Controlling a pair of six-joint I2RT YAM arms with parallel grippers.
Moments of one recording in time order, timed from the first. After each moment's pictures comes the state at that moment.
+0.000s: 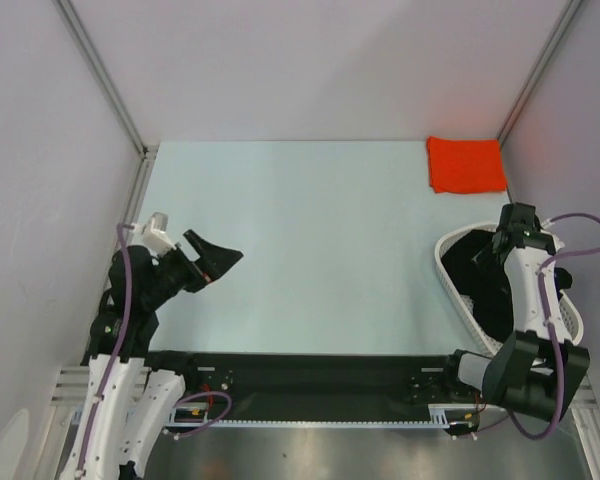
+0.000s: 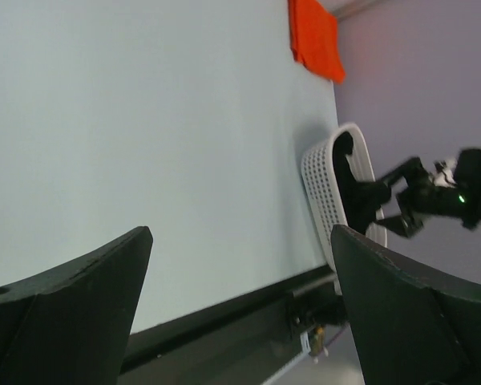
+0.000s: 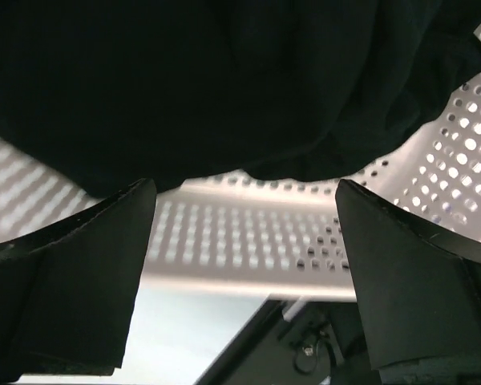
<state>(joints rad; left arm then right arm) -0.12 0.50 0.78 -0.65 0.37 -0.78 -0.27 1.17 0.99 -1.00 0.40 0.66</state>
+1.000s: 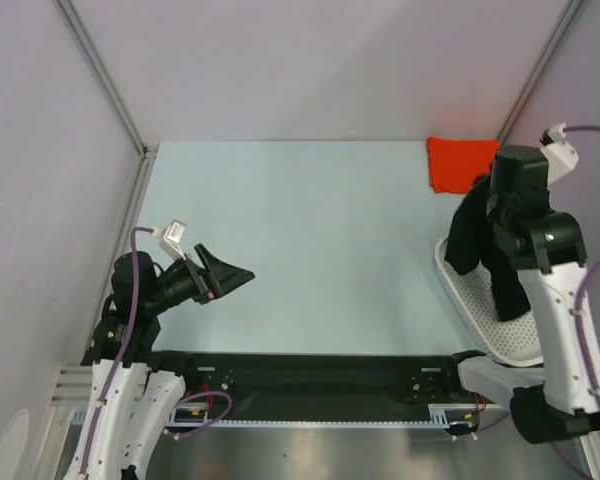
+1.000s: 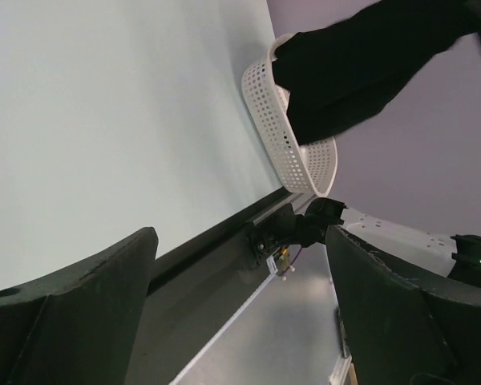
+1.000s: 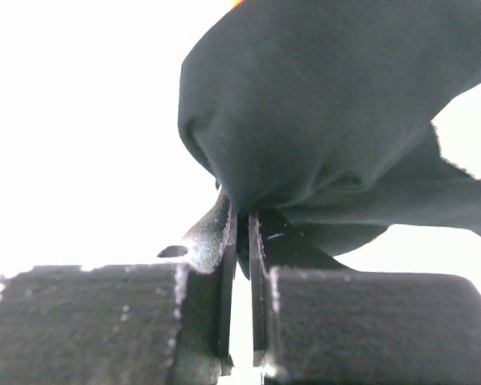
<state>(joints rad) -0.12 0.50 0.73 -0.60 0.71 -0.76 0.11 1.09 1.50 -0.94 0.54 0.72</state>
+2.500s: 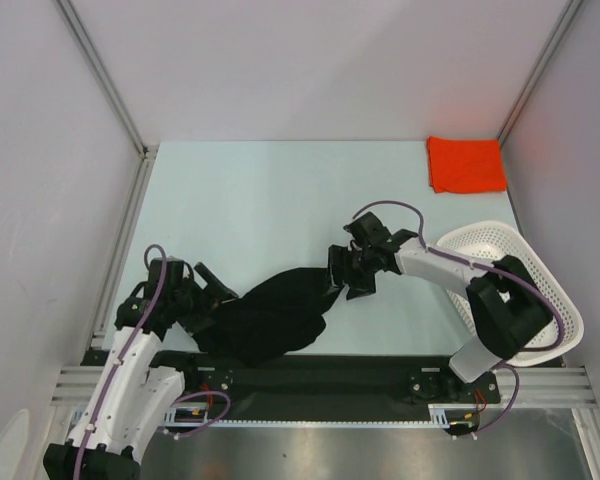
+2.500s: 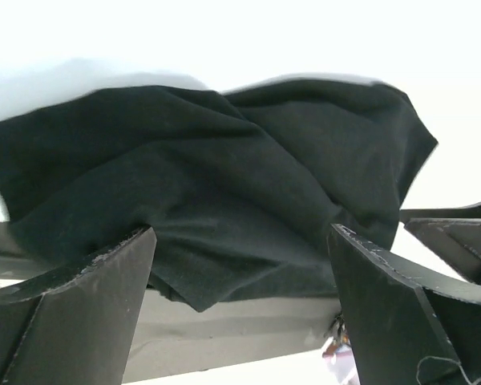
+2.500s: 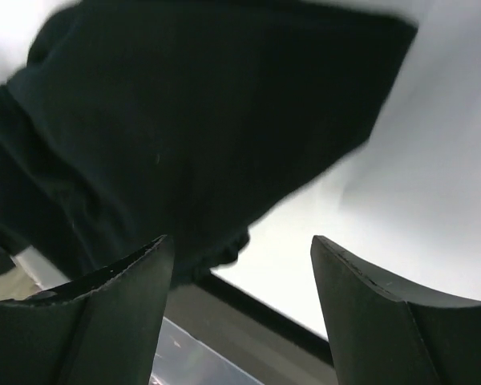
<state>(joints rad) -0.12 0.66 0.57 -0.91 0.19 -0.92 0.65 1.57 0.97 -0.50 -0.35 0.66</state>
